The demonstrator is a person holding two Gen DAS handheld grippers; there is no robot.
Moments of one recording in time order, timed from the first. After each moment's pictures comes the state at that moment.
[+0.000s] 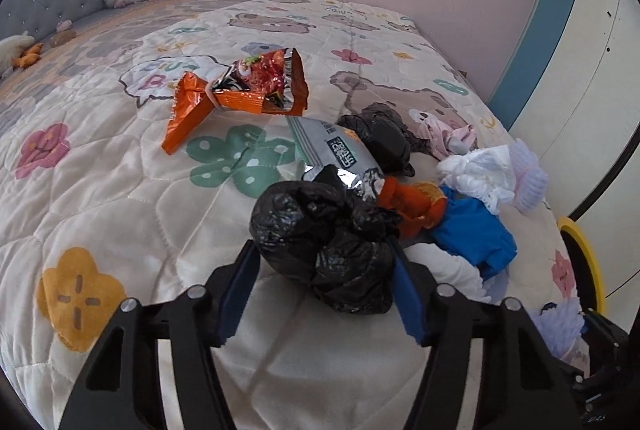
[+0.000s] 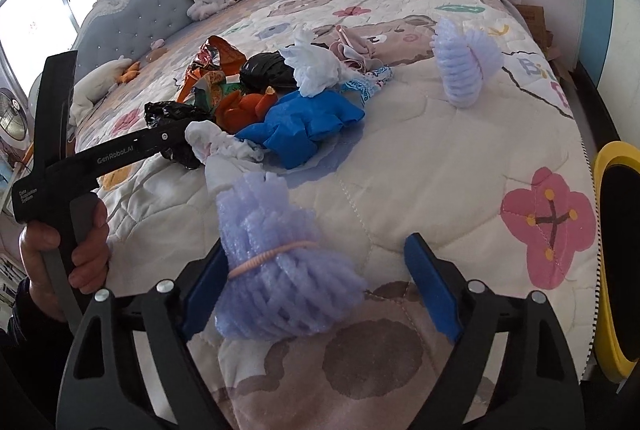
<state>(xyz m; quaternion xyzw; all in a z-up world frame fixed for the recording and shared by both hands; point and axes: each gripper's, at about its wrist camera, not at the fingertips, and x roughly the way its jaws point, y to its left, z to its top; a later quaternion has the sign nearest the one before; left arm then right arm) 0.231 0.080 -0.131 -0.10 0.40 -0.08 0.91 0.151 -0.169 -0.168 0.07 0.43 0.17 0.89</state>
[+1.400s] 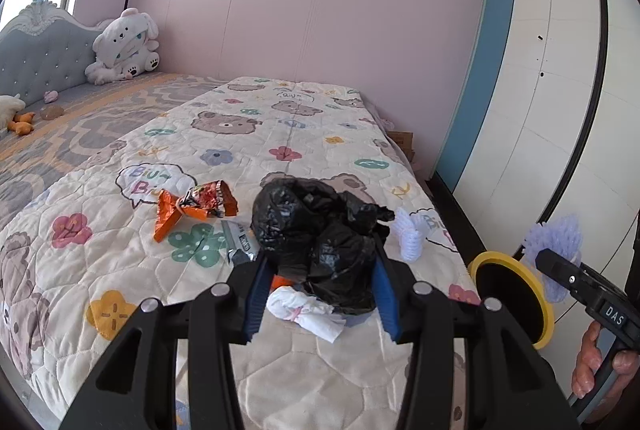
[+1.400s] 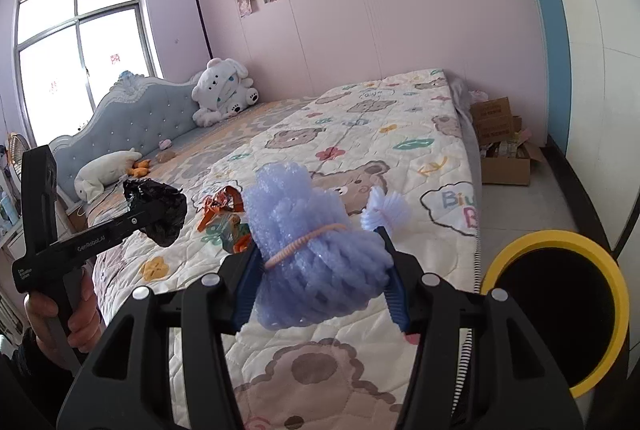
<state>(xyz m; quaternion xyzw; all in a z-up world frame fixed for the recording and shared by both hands) 0.137 0.032 -0.007 -0.07 0.26 -0.12 0.95 0.060 -0.262 -0.031 0.09 0.22 0.13 0.96</state>
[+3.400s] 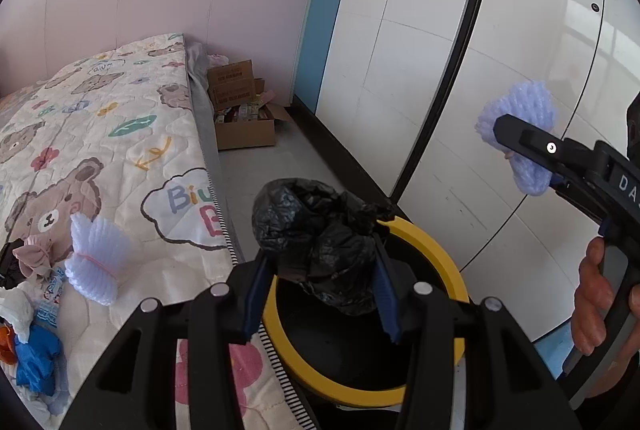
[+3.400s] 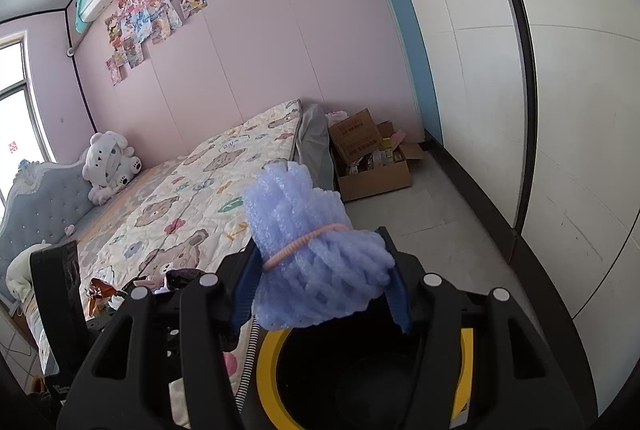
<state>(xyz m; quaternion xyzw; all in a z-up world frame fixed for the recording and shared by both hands) 0.210 -0.301 -0.054 0.03 0.34 -0.36 0.87 0.069 -0.524 -0.022 0.19 0.20 -0.08 0.96</state>
